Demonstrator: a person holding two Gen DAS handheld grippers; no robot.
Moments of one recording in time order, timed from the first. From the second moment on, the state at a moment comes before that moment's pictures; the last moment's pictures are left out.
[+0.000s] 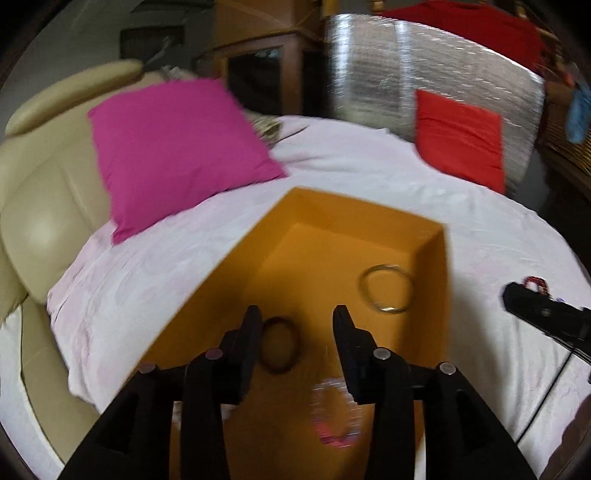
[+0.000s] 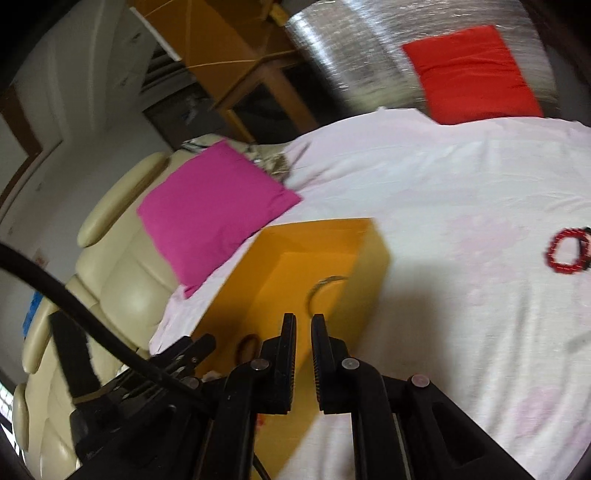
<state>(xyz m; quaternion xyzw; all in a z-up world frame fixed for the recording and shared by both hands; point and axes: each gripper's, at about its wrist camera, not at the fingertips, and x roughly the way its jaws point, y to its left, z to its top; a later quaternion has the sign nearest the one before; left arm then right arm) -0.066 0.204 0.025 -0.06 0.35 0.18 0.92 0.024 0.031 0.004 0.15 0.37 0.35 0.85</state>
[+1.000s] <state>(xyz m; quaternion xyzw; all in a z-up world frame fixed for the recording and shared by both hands) 0.028 0.040 -0.002 0.00 0.37 0.06 0.93 0.072 -0.272 -0.014 0.29 0.43 0.06 0.85</state>
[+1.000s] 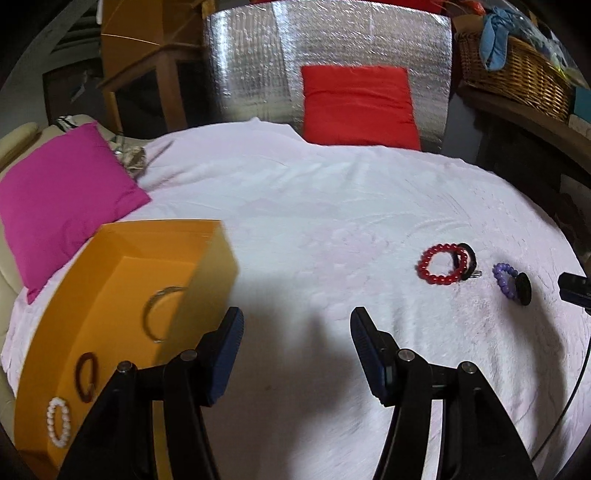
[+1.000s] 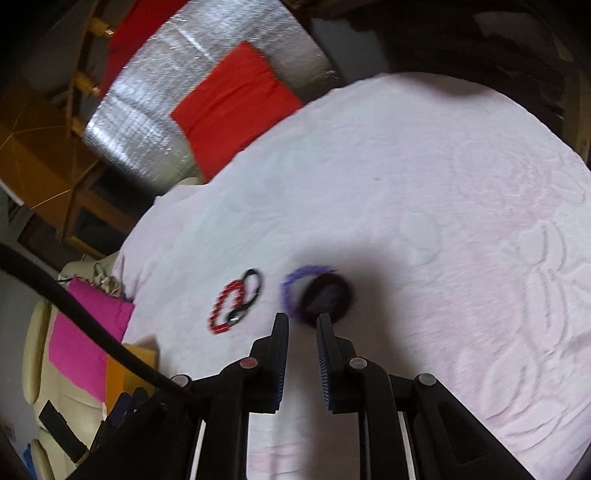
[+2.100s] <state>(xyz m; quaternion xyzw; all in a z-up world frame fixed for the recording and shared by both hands) 0.141 -0.037 -0.044 0.03 0.42 -0.06 0.91 0.123 -0.260 -0.060 0.18 0.44 0.04 0.88</state>
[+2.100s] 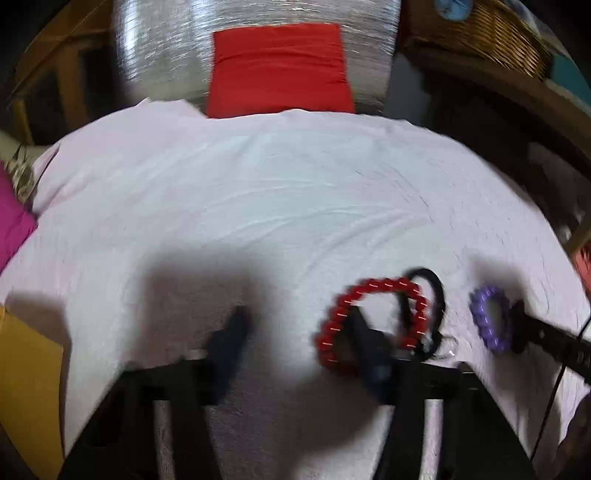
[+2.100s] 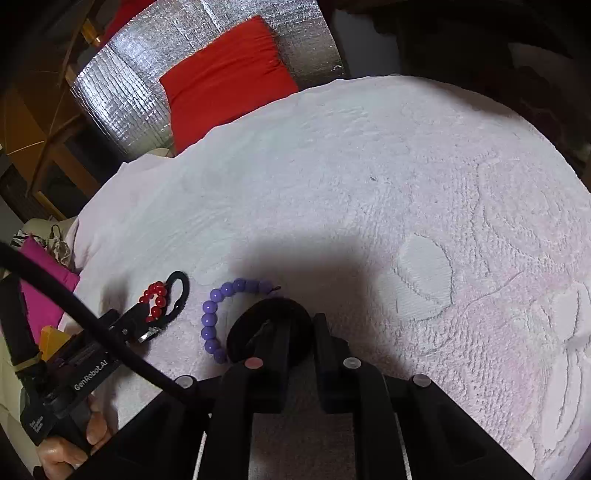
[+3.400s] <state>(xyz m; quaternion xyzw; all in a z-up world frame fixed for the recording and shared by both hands) 0.016 0.001 -0.026 0.07 0.48 -0.12 0.87 0.042 -0.234 -0.032 0.22 0.51 0.11 0.82</state>
